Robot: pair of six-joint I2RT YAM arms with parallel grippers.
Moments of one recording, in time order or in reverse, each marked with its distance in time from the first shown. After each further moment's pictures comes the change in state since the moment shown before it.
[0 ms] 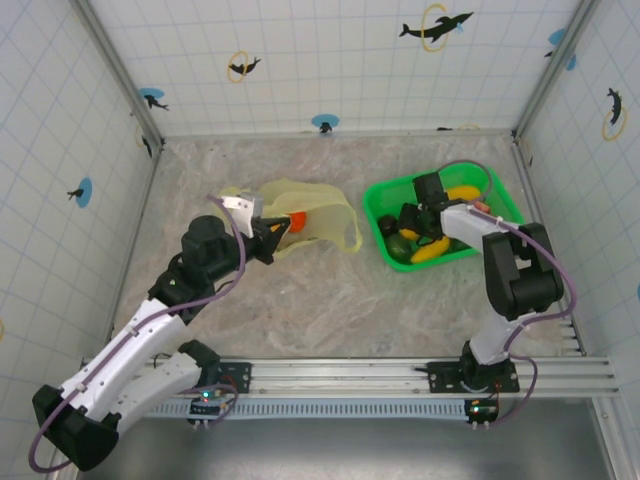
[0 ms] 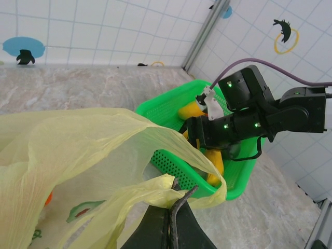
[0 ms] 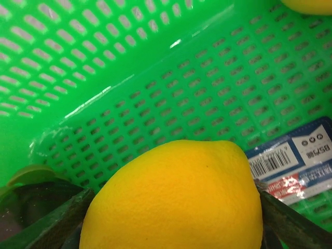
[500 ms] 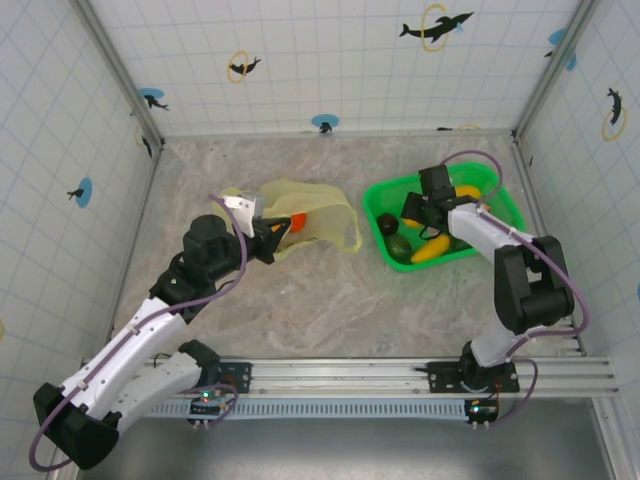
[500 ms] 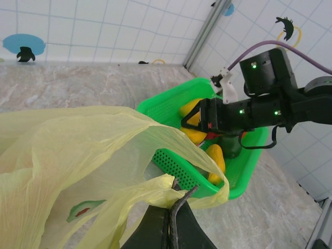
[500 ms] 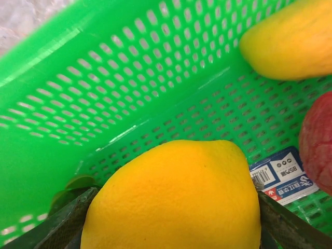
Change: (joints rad) left arm 0.000 0.006 0.000 0.000 -0.001 0.000; right arm -0.007 -0.114 0.007 0.001 0.031 -0.003
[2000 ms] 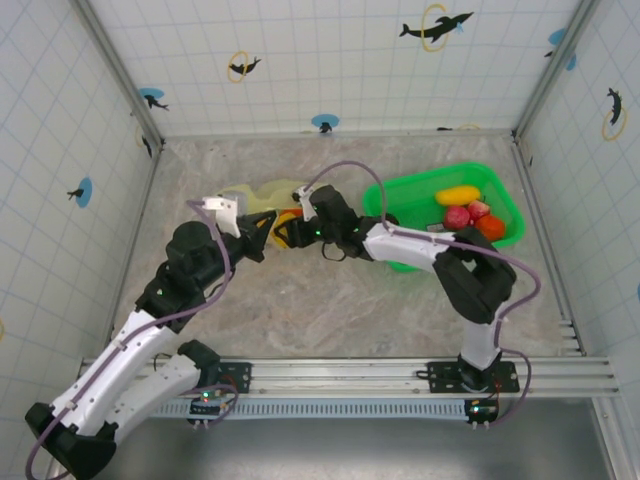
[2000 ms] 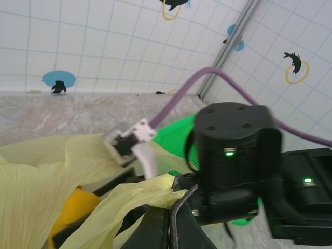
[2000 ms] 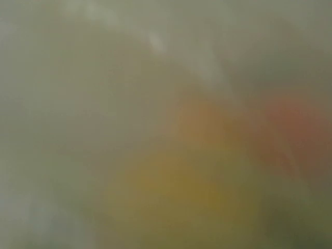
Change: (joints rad) left arm 0.000 -0.104 0.018 -0.027 -0.114 0.000; right arm 0.586 0.275 0.240 0.428 -0.282 -0.097
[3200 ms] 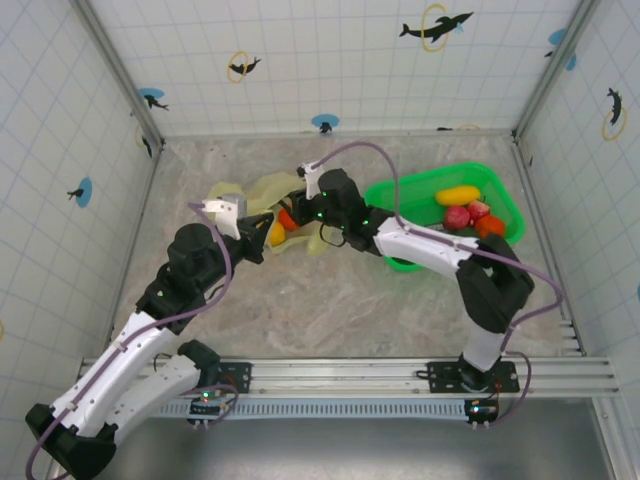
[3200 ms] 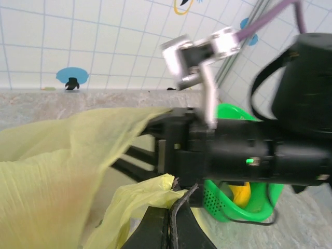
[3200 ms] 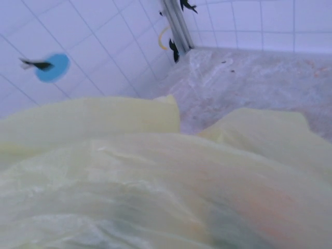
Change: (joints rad) left arm 0.000 -0.005 -0.016 -0.019 -0.035 0.026; right arm -0.010 -0.164 -0.022 0.102 0.067 -0.026
